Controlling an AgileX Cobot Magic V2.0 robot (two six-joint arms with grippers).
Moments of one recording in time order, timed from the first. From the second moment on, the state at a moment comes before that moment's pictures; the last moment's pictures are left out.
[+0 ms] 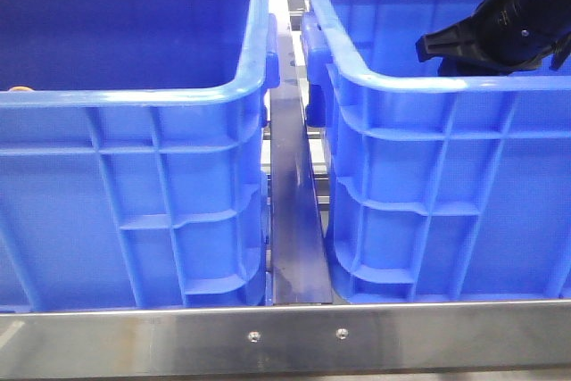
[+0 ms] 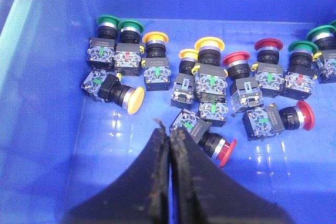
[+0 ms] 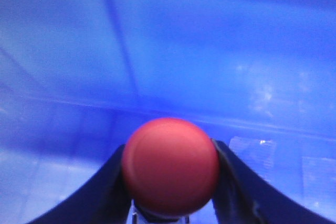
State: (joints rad) left arm -0.17 0.69 -0.69 0.35 0.67 -0.41; right arm 0.17 1.79 -1.10 1.56 -0.08 -1.55
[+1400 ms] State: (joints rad) left arm -0.17 0.69 -0.69 0.37 0.67 -0.41; right arm 0.17 0.73 -0.56 1.69 -0.19 -1.56
